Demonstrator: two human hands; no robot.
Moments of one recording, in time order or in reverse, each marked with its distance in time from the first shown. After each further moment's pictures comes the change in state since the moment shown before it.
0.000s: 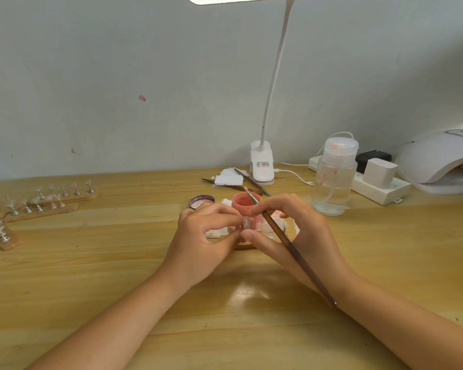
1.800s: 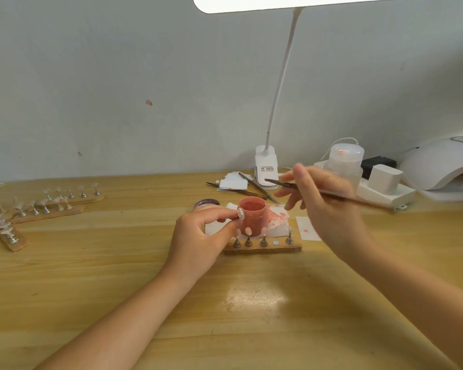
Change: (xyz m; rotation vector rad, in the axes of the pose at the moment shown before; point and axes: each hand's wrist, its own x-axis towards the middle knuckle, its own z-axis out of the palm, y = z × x) left_hand 0.004 -0.006 -0.003 -0.145 0.164 -0.177; right_hand 0.036 0.007 -0.020 0.309 0.105 0.274
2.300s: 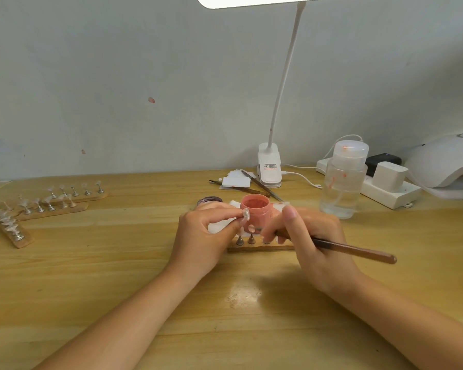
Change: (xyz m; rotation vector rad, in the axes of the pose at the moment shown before) left_hand 0.000 -0.002 0.002 0.021 -0.015 0.046; right_hand -0.038 0.011 0.017 -0.073 -0.137 -0.194
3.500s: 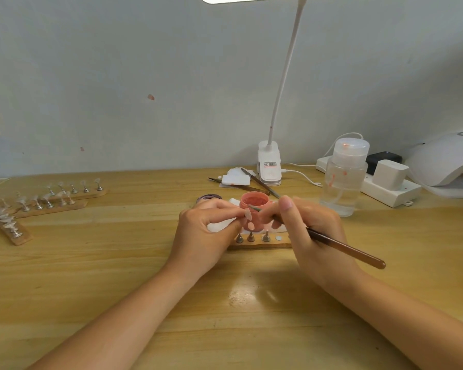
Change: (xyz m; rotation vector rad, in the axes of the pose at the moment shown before) left_hand -0.001 0.001 -0.002 0.049 -0.047 0.050; right_hand 0.003 0.000 0.002 -0.010 0.036 0.046
